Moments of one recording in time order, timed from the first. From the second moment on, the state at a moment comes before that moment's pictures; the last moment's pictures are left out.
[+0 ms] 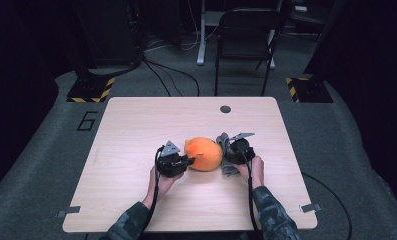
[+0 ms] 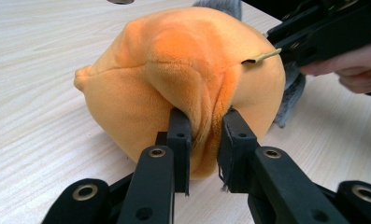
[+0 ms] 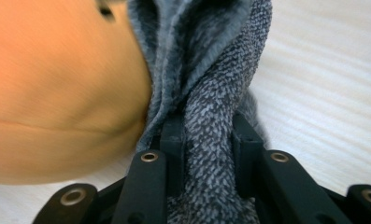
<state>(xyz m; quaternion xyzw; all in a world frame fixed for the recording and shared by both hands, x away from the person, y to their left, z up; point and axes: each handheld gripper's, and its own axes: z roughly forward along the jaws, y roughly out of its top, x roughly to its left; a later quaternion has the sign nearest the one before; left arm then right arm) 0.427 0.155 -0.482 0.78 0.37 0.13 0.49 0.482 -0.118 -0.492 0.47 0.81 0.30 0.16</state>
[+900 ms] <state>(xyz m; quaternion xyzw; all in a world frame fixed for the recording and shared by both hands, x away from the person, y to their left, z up) 0.421 0.146 -0.480 0.79 0.35 0.14 0.49 0.436 -0.054 -0.411 0.38 0.80 0.44 0.15</state>
